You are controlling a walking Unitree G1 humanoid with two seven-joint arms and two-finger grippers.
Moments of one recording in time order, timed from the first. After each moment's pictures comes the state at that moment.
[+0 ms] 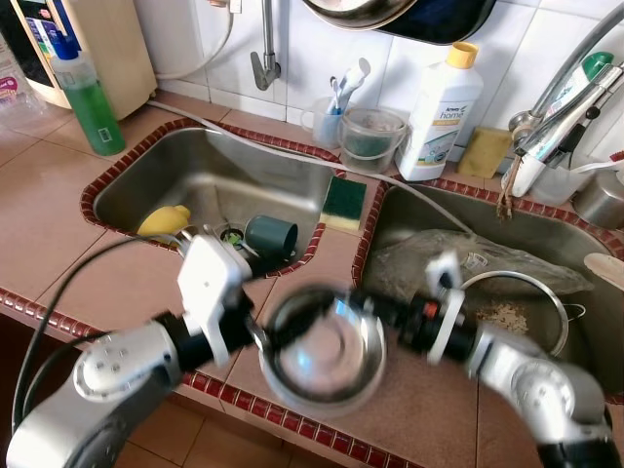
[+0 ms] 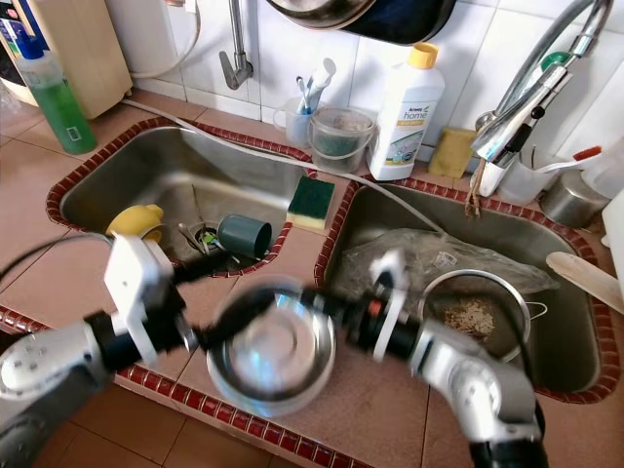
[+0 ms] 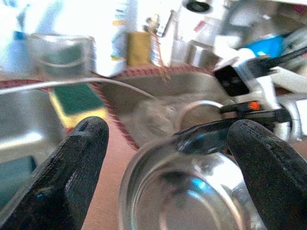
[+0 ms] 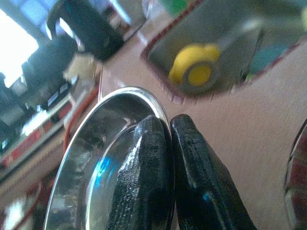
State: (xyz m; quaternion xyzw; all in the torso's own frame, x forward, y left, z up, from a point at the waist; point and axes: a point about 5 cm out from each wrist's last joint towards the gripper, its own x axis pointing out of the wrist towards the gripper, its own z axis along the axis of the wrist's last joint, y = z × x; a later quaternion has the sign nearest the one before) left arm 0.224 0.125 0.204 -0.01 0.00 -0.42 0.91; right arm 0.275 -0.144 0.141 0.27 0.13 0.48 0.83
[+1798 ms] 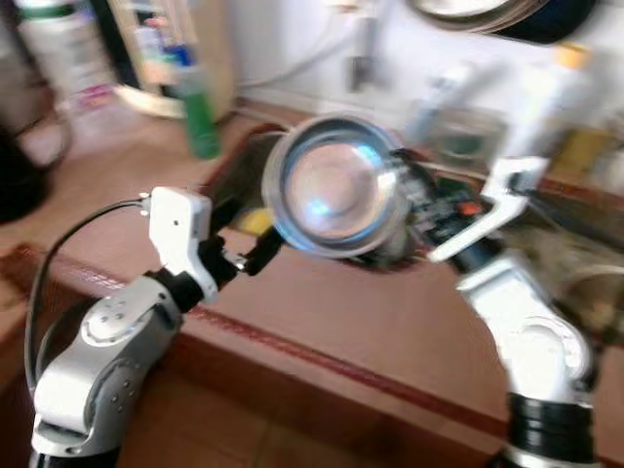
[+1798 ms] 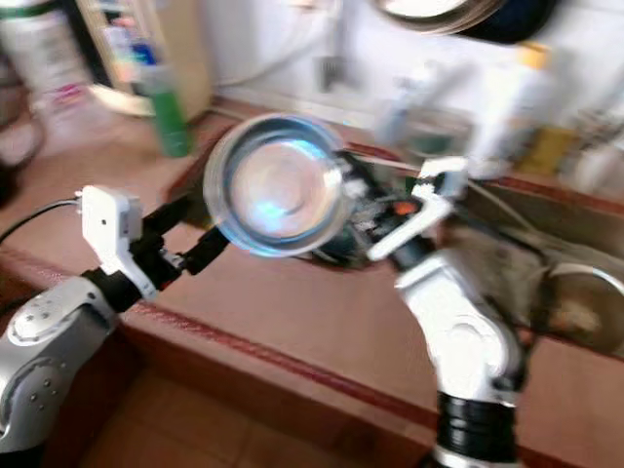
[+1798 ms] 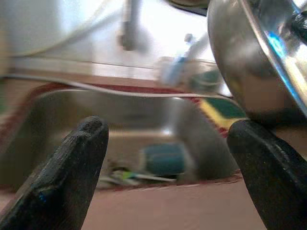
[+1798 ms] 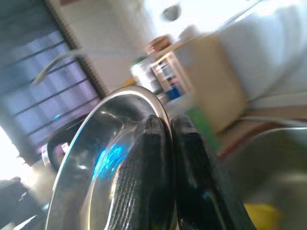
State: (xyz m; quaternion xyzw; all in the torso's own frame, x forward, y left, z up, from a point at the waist) left arm 0.269 0.145 0.209 -0.05 -0.04 -0.30 0.95; right arm 0.301 -0.128 0.235 0.30 -0.12 0.38 0.87
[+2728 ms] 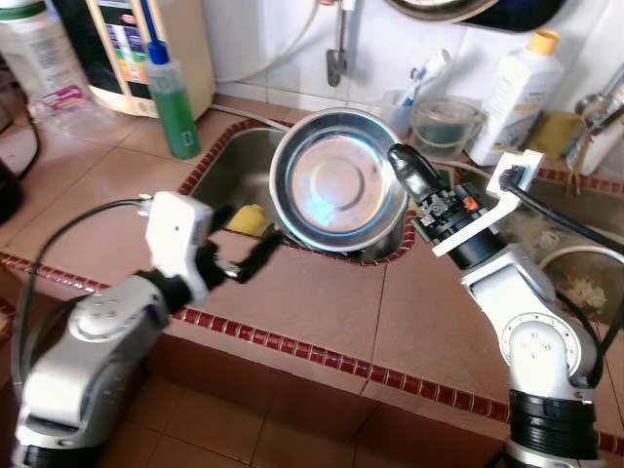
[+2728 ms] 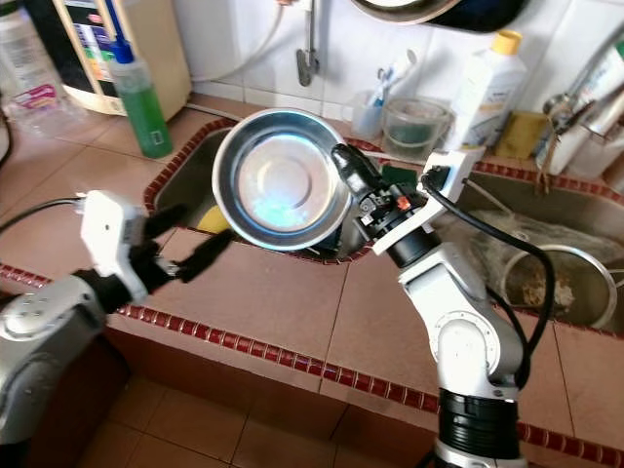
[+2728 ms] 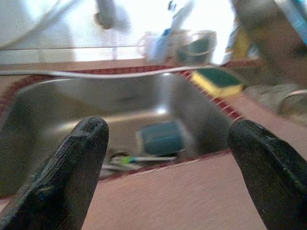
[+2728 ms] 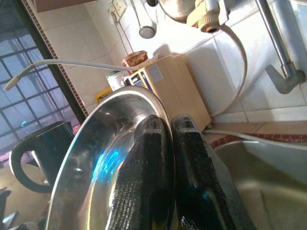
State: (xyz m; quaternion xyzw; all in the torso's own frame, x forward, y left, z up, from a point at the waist) left arm 0.275 0.166 0.200 0.03 -0.01 -0.30 0.95; right arm 0.303 -0.139 0.238 0.27 -0.14 0.35 0.89
